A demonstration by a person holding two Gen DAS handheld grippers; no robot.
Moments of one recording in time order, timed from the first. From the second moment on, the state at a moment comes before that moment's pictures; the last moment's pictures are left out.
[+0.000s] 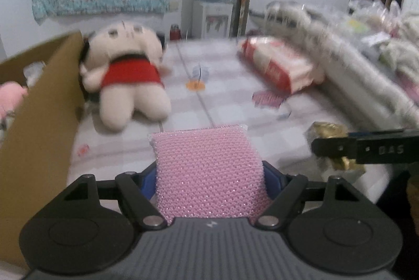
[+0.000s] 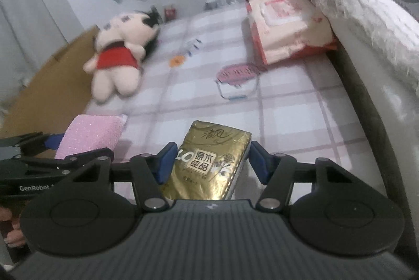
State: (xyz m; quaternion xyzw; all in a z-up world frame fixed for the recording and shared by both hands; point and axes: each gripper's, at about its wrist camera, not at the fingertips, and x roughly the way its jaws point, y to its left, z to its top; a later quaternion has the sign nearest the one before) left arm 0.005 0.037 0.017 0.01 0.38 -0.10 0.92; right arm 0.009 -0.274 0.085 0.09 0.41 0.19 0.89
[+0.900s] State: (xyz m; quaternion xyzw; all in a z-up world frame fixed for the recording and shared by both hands) left arm 0.112 0.275 0.034 -0.02 0.46 0.00 0.89; right arm 0.097 -0.020 0.169 0.09 0.37 0.44 0.82
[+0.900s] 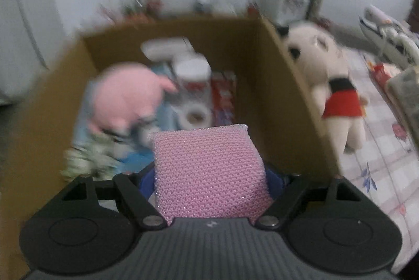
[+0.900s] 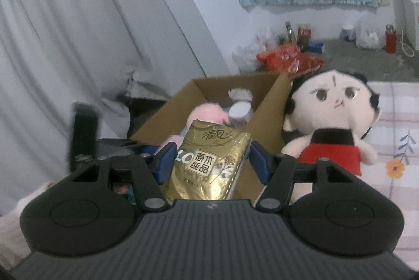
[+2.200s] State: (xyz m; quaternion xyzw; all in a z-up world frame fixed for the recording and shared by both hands) left arm 0.008 0.333 0.082 -0.16 0.40 0.03 0.90; right arm 0.080 -0.009 0.155 -0.01 0.40 0.46 0.80
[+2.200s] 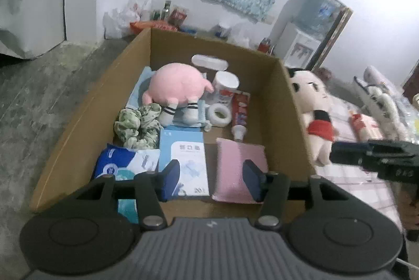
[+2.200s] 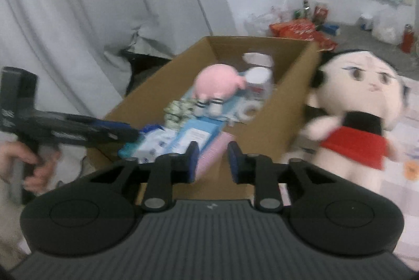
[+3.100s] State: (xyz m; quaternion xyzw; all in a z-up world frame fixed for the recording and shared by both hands) left arm -0.074 0.299 0.069 -0.09 0.39 0.02 0.92; right arm 0.014 0.001 0.085 -0.20 0.36 0.64 0.64
